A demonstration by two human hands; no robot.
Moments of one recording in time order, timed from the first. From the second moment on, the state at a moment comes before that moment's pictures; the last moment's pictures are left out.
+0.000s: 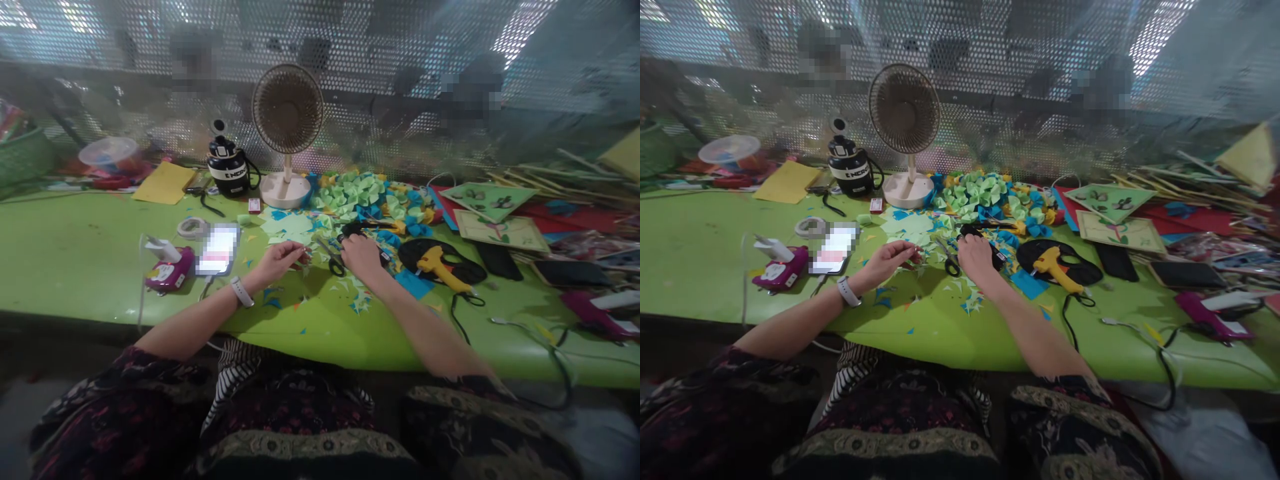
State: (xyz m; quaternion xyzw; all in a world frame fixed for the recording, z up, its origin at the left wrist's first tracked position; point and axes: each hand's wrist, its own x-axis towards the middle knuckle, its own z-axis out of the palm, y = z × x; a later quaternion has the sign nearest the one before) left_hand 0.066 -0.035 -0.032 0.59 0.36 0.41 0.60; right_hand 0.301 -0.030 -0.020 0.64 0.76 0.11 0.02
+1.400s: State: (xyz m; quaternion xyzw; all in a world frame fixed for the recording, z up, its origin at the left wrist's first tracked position) left_hand 0.062 -0.036 -0.021 0.50 0.35 0.42 0.67; right_hand 0.288 -0.057 -0.015 0.49 0.80 -0.20 -0.29
